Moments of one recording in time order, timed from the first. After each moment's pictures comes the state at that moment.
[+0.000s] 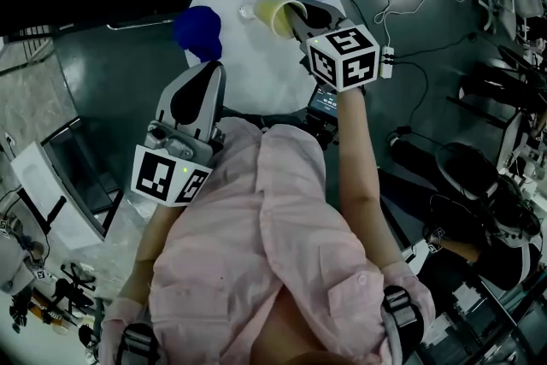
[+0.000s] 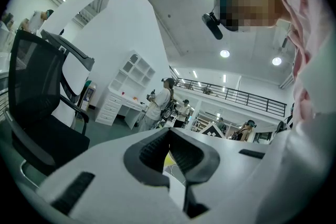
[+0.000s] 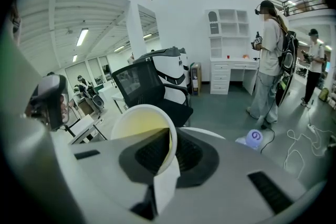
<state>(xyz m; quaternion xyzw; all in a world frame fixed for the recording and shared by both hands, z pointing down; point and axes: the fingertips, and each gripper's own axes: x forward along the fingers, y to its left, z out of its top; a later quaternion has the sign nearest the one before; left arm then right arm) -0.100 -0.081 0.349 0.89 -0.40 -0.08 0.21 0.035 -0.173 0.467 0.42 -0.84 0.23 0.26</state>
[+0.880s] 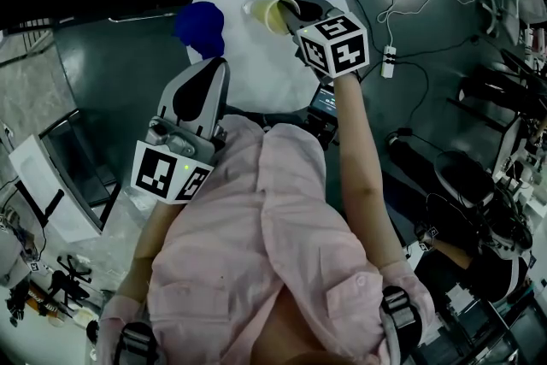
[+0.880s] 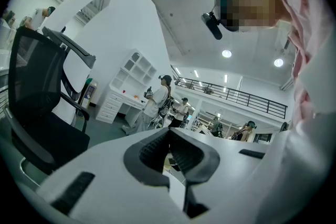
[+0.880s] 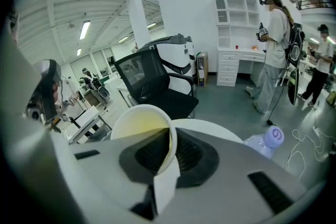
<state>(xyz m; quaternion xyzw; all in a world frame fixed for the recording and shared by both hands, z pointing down) -0.100 -0.087 0.354 0.89 -0.40 -0.08 0.22 0.019 -0.181 0.505 0.38 -0.84 0.24 0.31</state>
